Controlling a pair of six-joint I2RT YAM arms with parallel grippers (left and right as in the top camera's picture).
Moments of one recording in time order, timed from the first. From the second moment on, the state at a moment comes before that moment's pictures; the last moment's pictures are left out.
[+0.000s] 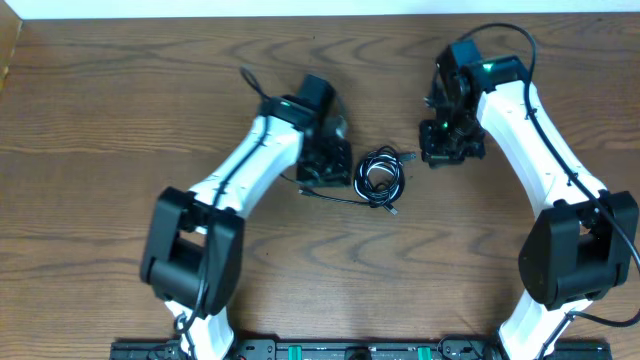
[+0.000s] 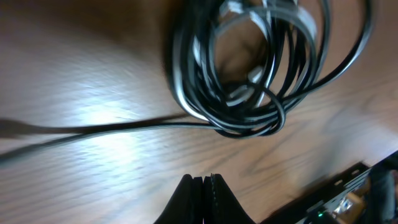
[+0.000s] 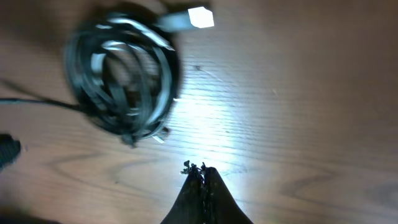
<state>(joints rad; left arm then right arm) -0.46 1.93 1.43 -0.94 0.49 -0.45 0.23 1.91 1.62 -1.30 -0.17 0.24</state>
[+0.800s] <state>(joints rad) -0.32 1.98 1.42 -1.02 0.19 -0.47 0.54 1.92 1.09 0.04 -0.59 0.78</state>
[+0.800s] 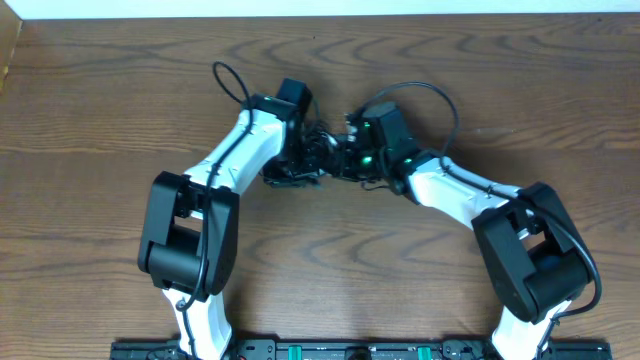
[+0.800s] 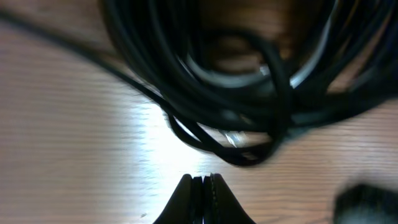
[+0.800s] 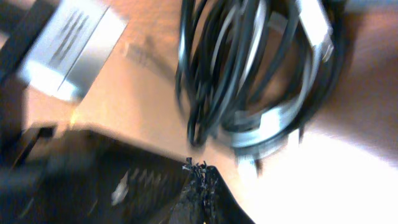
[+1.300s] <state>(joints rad) -0.17 1.98 1.41 -0.77 0.18 -0.55 0.52 1.89 1.28 -0.21 -0.36 0.49</state>
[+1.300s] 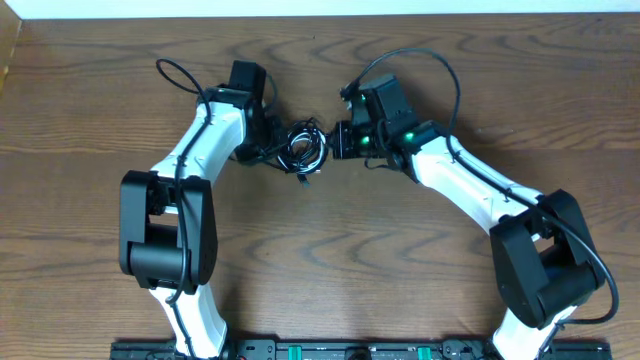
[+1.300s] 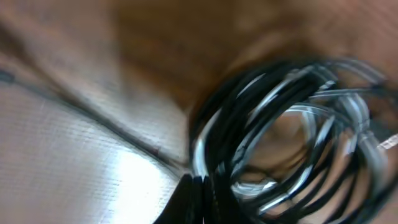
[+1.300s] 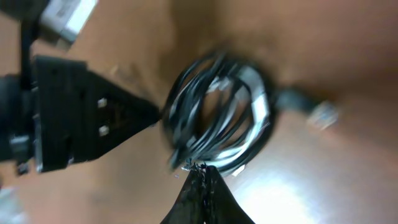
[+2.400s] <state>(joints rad) -0.36 1.98 1.49 -1.10 0.46 -0.15 0.38 1.89 1.28 -0.21 -0.51 0.29</state>
